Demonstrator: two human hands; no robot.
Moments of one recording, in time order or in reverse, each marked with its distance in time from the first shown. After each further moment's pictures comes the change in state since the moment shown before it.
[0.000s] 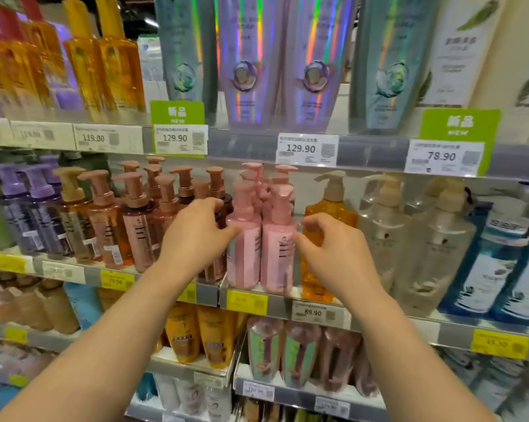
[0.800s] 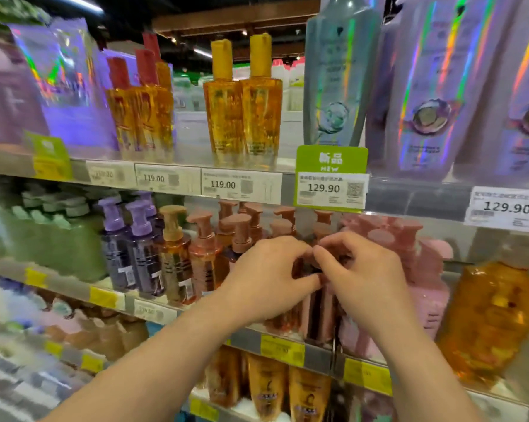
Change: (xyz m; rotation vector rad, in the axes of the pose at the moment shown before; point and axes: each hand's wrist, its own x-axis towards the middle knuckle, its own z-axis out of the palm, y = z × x) left_hand 0.044 -0.092 -0.066 -0.066 -0.204 0.367; right_hand 0.054 -0.134 0.107 0.203 0.077 -0.059
